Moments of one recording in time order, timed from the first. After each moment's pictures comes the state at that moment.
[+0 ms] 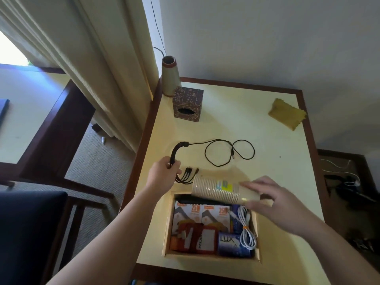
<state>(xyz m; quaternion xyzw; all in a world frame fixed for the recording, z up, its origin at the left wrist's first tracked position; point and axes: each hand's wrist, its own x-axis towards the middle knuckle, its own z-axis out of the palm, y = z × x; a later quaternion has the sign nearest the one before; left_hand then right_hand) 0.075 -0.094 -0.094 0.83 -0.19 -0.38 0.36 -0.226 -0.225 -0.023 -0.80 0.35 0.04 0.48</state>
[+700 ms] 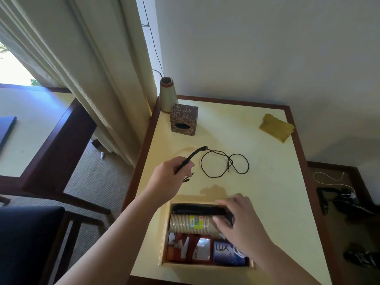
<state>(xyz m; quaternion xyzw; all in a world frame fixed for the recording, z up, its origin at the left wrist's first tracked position) 0.052 -0.096 -0.020 0.78 -0.36 -0.33 0.39 -0.199 -0.158 -0.067 -0.89 0.35 -0.04 0.28</state>
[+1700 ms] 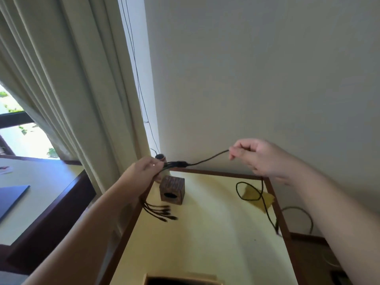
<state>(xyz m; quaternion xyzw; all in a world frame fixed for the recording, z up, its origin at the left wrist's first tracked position) 0.079 -0.143 0.174 0.79 -0.41 -0.20 0.41 -0.186 -0.353 0.242 -0.86 0.26 -0.13 0.43</state>
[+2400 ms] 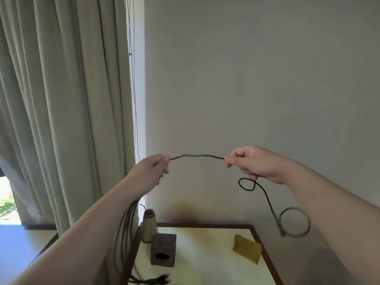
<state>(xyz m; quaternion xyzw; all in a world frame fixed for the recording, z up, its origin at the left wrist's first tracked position) 0.125 -0.156 0.322 0.70 -0.51 -0.12 0.48 -0.151 -0.315 0.385 -0.85 0.30 -0.20 0.38</state>
